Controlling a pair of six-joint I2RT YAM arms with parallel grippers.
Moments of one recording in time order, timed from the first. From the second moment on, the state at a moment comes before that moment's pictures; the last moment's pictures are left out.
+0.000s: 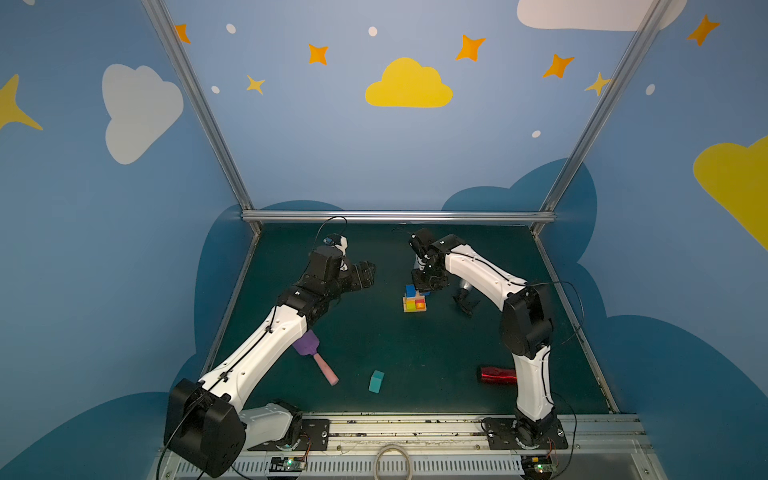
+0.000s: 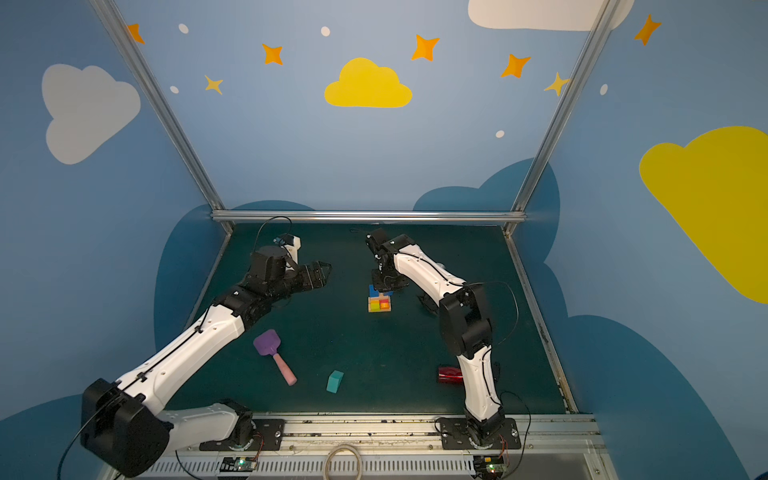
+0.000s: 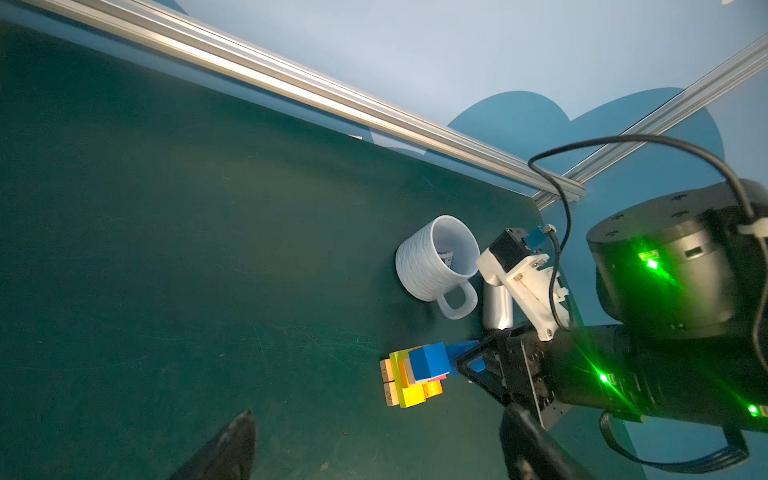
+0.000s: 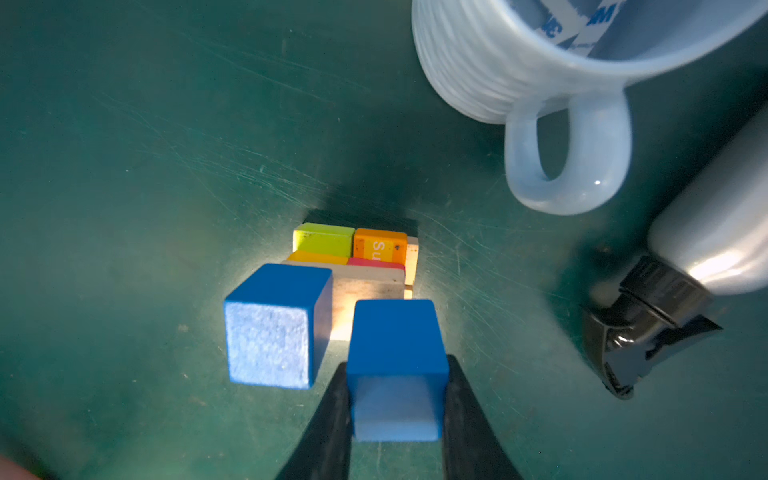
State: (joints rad) left arm -0.41 1.25 1.02 -0.31 0.07 -0.54; right arm 0.64 2.09 1.85 -1.11 0.04 0.38
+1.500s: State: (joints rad) left arm -0.40 1.26 1.02 -0.31 0.08 -0.54; right arm 0.64 2.13 1.88 -1.12 0.03 0.39
